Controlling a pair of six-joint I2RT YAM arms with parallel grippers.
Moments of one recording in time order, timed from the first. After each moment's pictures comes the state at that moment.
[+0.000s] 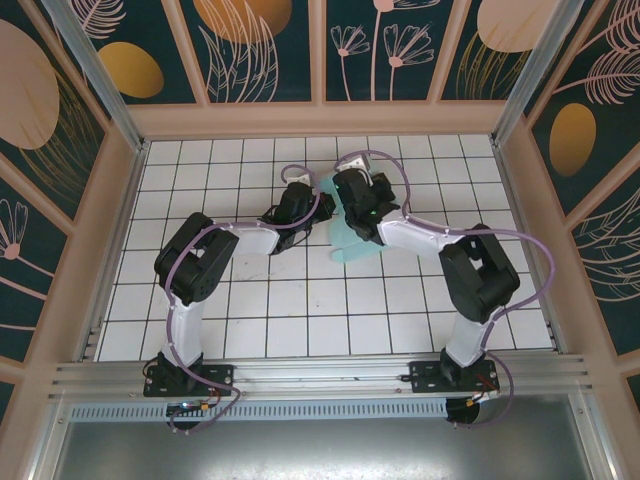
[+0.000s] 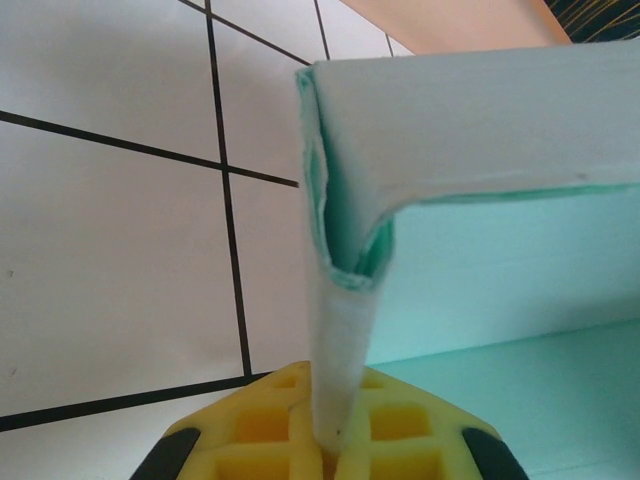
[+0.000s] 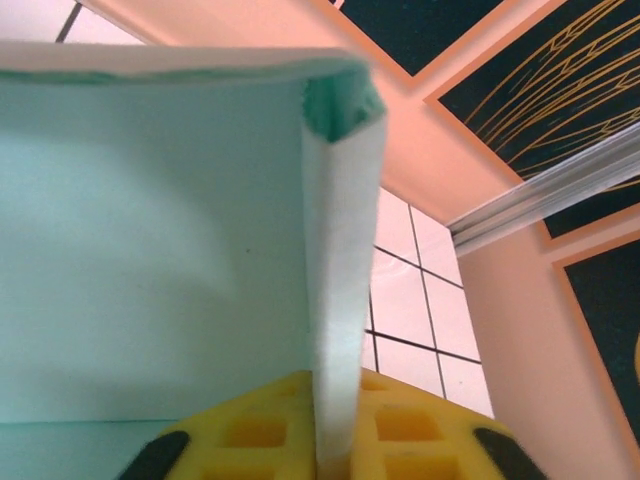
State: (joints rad) left arm -0.63 2.04 1.14 0.47 0.07 -0.84; right arm 0.66 1.77 1.17 -0.01 0.90 -0.26
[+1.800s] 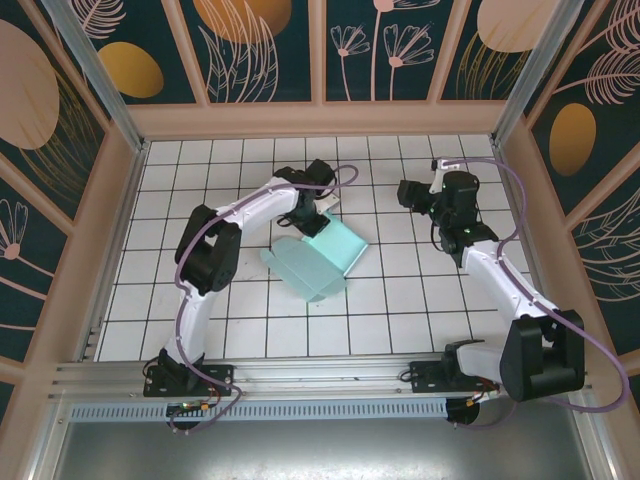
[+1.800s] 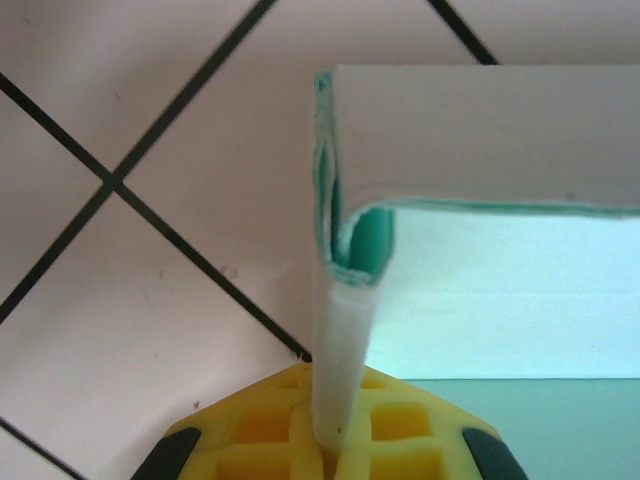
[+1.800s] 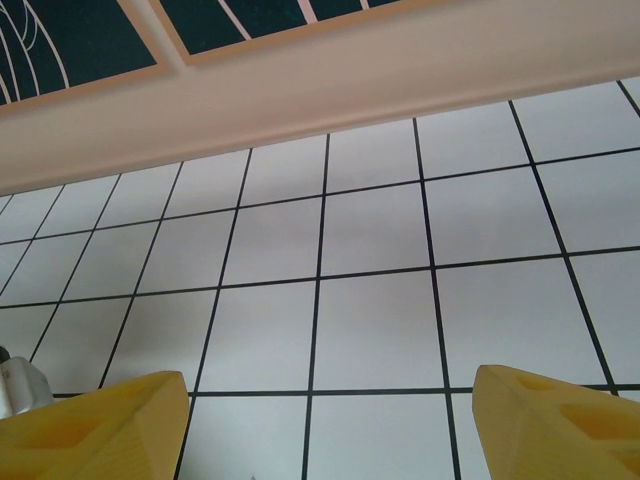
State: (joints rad) left arm -0.64 2.20 1.82 -0.99 0.02 0.11; right arm 0.19 1.23 0.82 -0.01 -0.06 0.26
